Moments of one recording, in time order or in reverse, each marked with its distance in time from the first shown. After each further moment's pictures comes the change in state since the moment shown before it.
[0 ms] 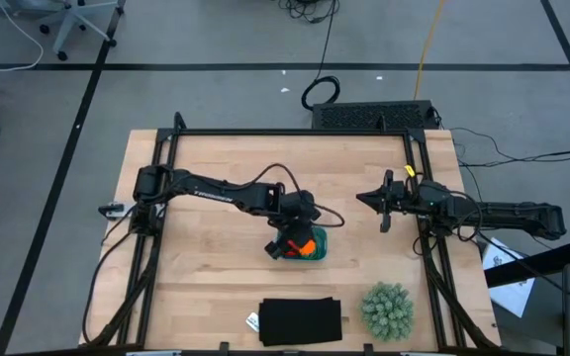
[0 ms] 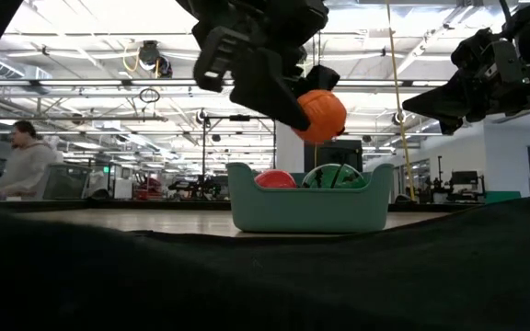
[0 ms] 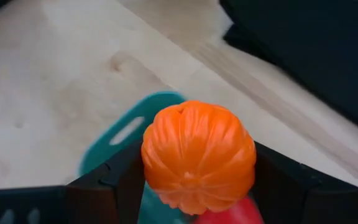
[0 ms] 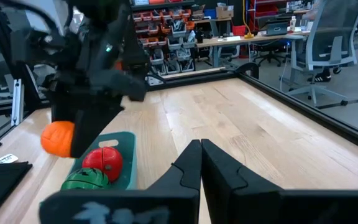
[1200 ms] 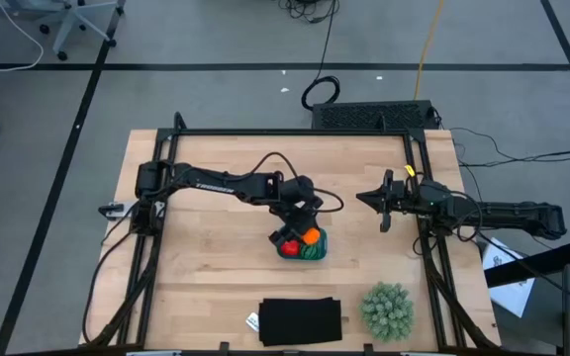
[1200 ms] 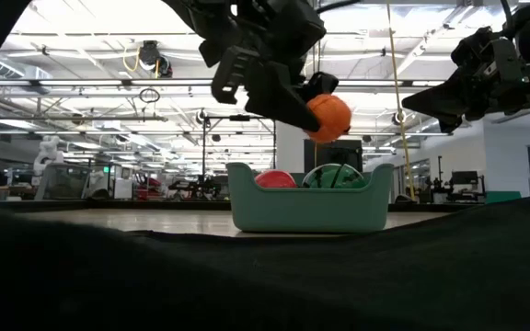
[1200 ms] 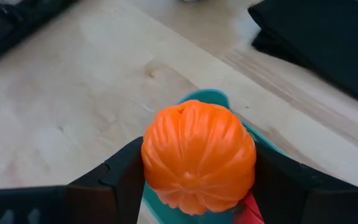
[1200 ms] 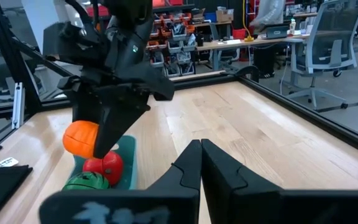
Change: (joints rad) left arm 0.076 0.001 -0.029 0.106 0.066 0.054; right arm 0.000 0.006 0.000 0.020 0.000 0.000
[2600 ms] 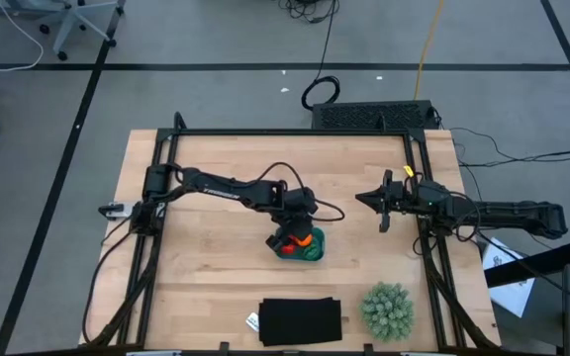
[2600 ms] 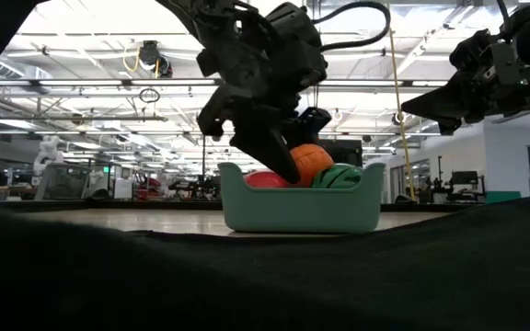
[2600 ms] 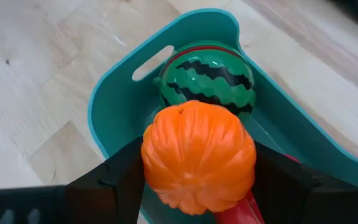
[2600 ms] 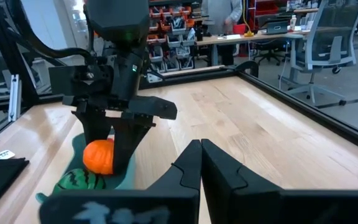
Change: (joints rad) left arm -0.026 0.065 0.000 -0.112 -0.139 -0.022; right arm 0.000 0.026 0.000 0.003 0.000 -0.013
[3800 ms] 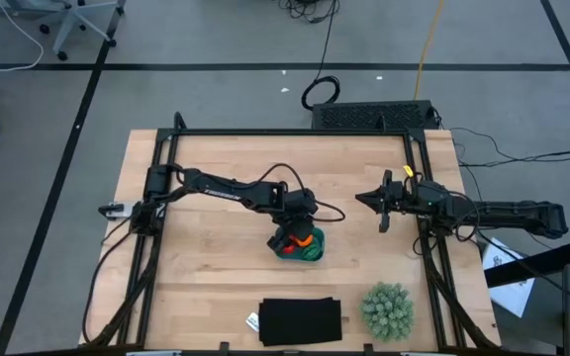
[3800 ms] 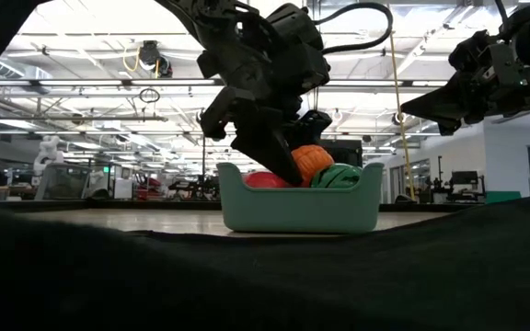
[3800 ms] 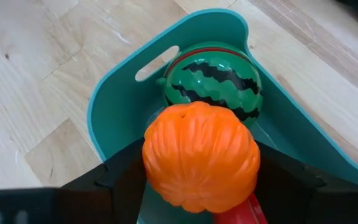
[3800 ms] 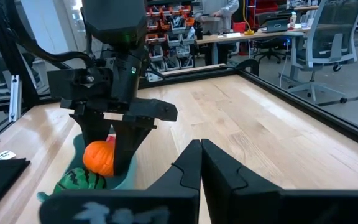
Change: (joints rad) left arm -0.001 0.013 0.000 -0.003 -0.015 -0.032; right arm 0.000 0.010 0.000 0.006 0.000 0.010
